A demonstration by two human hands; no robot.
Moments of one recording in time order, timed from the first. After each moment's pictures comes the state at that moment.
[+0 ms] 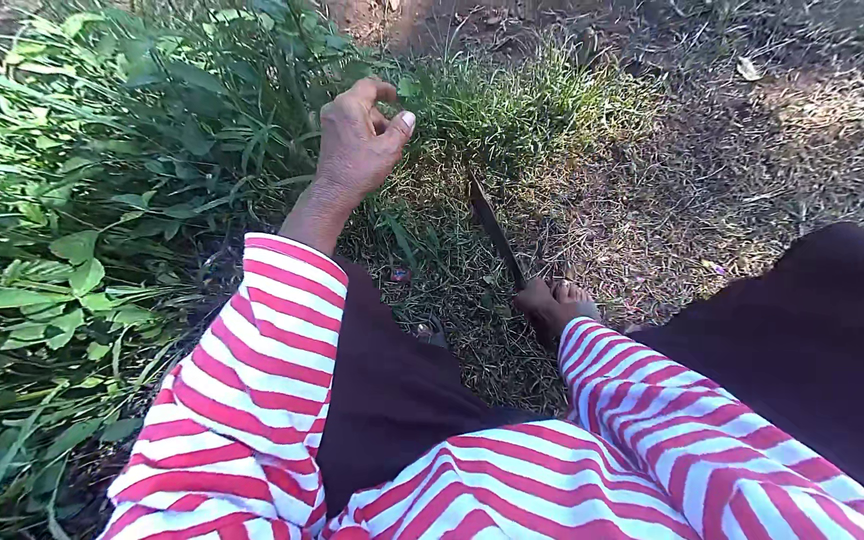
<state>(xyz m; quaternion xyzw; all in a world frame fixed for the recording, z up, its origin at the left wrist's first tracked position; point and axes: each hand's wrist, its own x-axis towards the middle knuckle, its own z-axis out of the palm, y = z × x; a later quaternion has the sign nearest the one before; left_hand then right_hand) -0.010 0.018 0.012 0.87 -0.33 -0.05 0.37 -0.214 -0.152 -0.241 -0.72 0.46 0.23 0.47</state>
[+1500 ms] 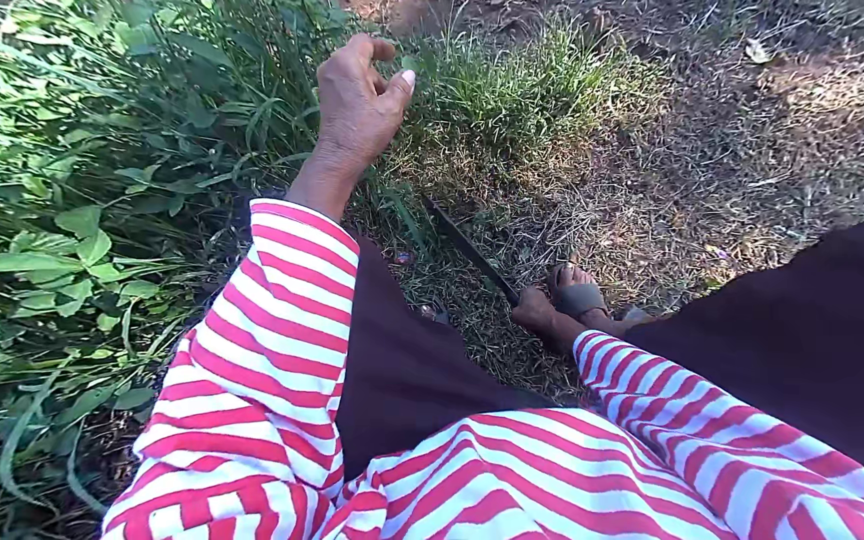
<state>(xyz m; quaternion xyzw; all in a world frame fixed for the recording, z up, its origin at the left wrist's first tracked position) -0.006 0.018 0.015 0.87 -0.32 -0.03 0.37 -0.243 -0.112 -0.202 -0.80 0.31 0.38 0.35</state>
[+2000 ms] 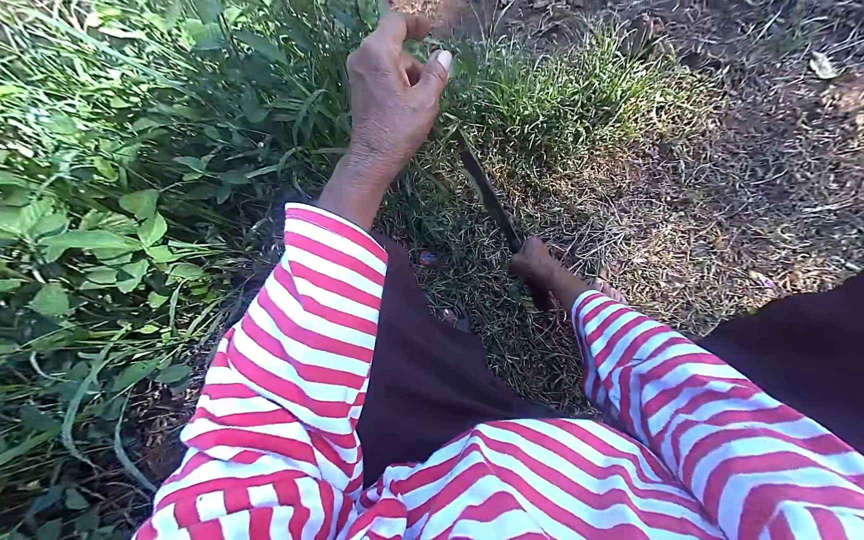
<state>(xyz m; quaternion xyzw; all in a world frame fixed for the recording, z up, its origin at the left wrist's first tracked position) -0.005 0.028 0.025 0.85 -0.32 0.03 0.42 -0.146 -0.118 -0.188 -0.80 0.36 0.26 0.41</state>
